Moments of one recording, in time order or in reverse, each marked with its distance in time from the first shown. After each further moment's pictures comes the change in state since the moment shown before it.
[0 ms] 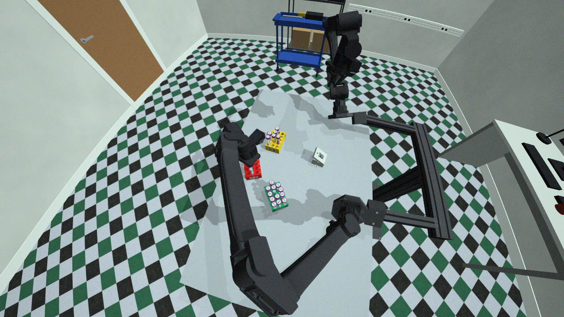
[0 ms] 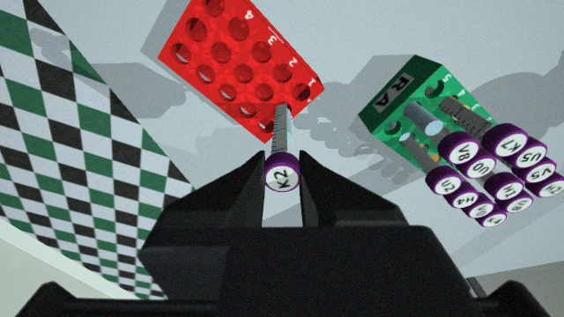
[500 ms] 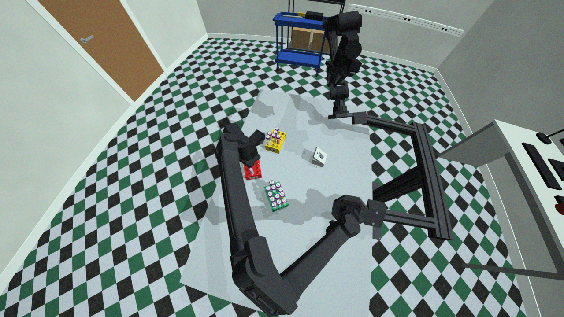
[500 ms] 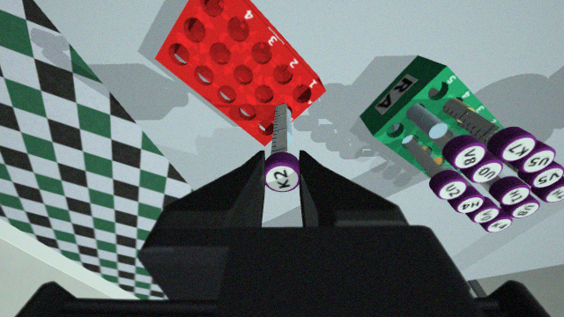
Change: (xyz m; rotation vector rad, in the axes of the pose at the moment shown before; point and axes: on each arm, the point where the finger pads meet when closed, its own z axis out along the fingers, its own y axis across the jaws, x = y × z) left arm 0.000 0.000 0.005 -0.002 -0.001 -0.001; right arm 0.000 0.000 0.000 0.000 0.000 0.000
